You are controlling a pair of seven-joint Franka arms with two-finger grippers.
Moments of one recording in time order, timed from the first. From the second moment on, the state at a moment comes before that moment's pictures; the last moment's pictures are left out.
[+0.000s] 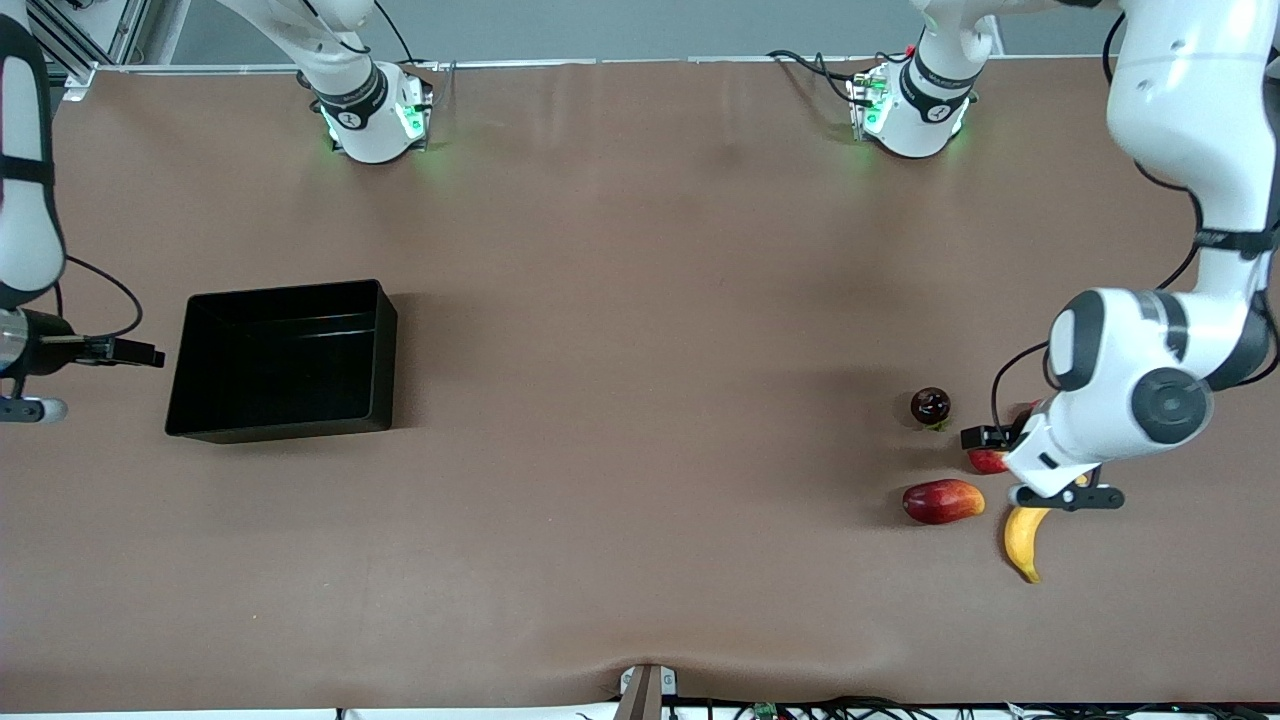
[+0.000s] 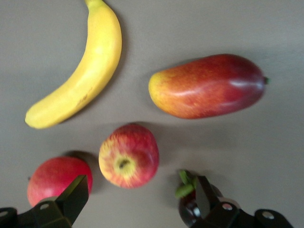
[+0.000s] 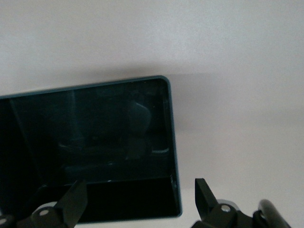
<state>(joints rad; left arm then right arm) 0.04 0.60 -0.11 -1.61 0.21 2.11 -0.10 -0.29 0.30 -0.03 -1.77 -0.01 1.90 -0.30</state>
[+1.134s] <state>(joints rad) 0.08 0.69 -0.11 -1.60 0.25 2.16 -0.10 -0.39 0.32 -0.03 -2.08 -0.01 2.30 -0.46</state>
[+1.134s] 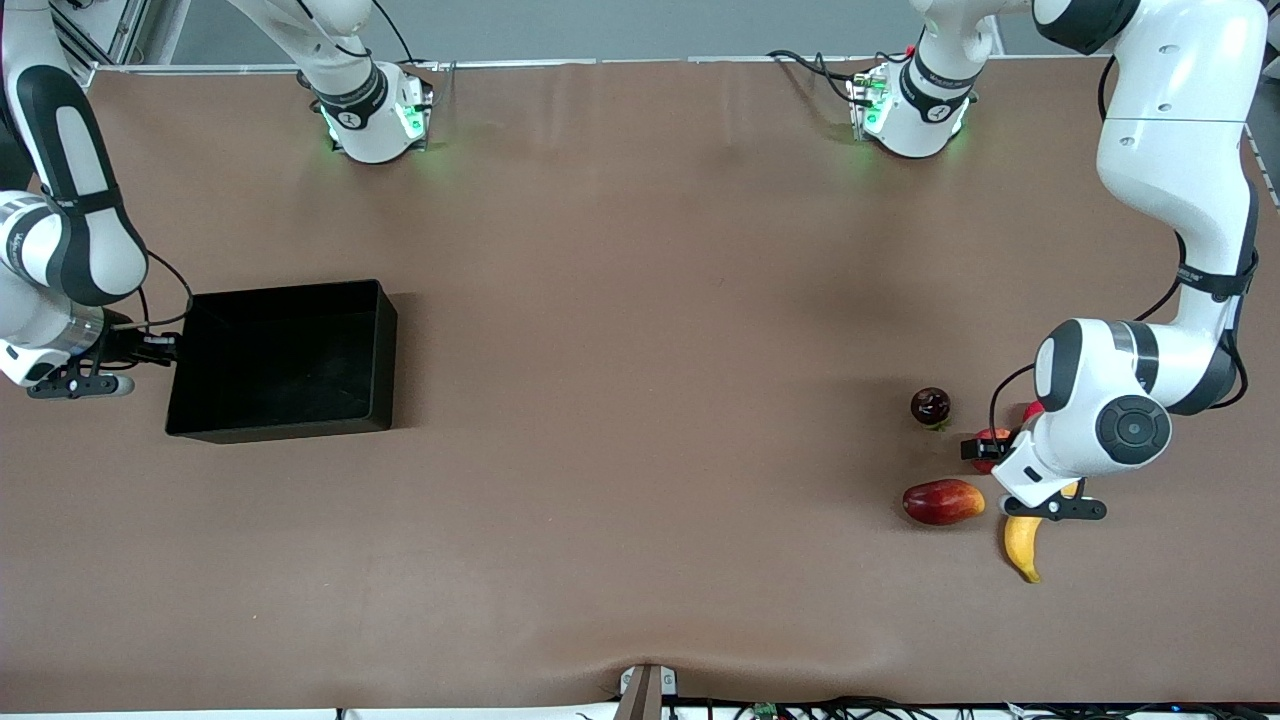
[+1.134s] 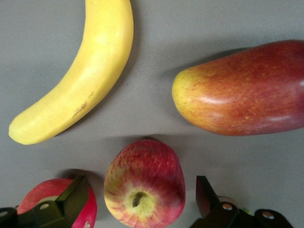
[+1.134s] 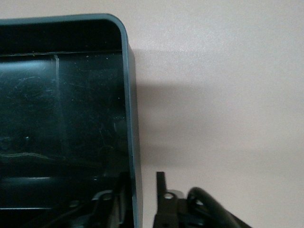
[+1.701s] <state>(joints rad) 0.08 0.71 -0.11 -1.60 0.25 2.16 -0.10 -0.38 0.31 -0.01 -2.05 0.03 2.21 -0.46</state>
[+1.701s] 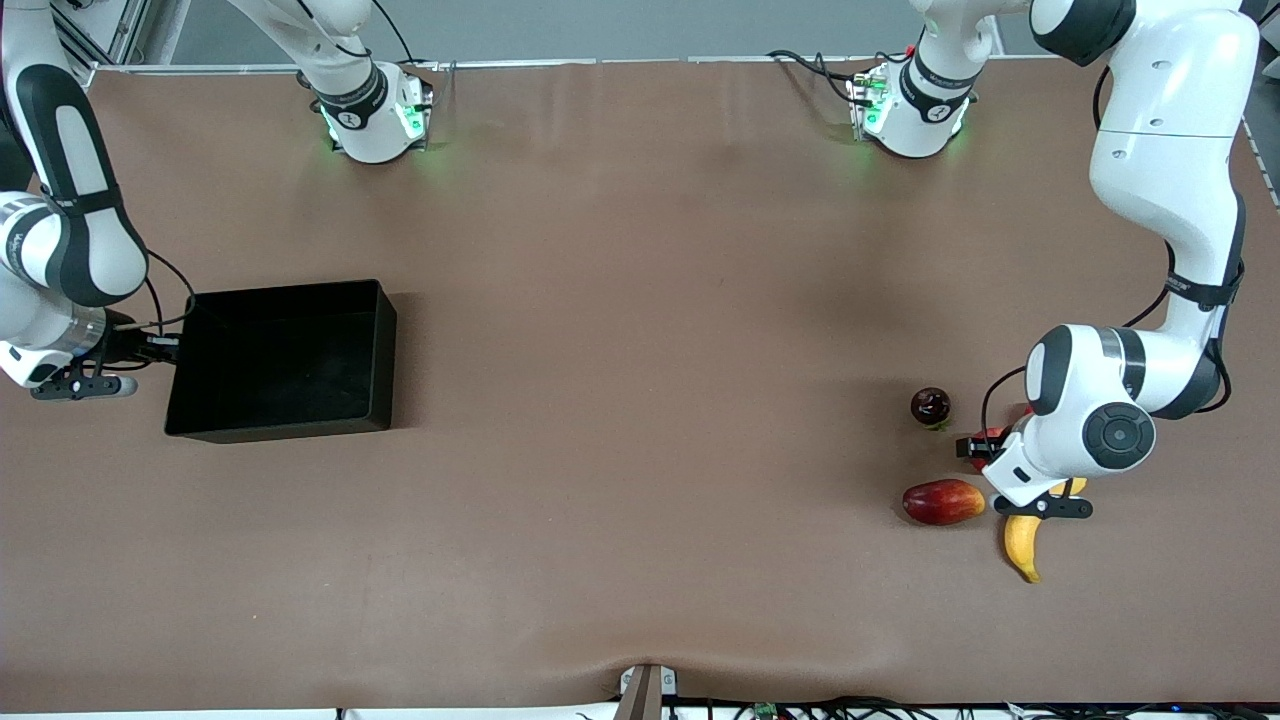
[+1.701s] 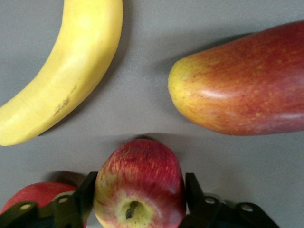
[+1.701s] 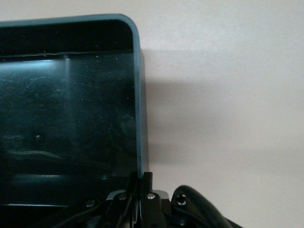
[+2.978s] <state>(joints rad) 0.06 0.55 -0.14 -1.52 0.22 2.07 -0.10 0.14 0.28 0.01 -1.86 0.37 1.96 0.08</state>
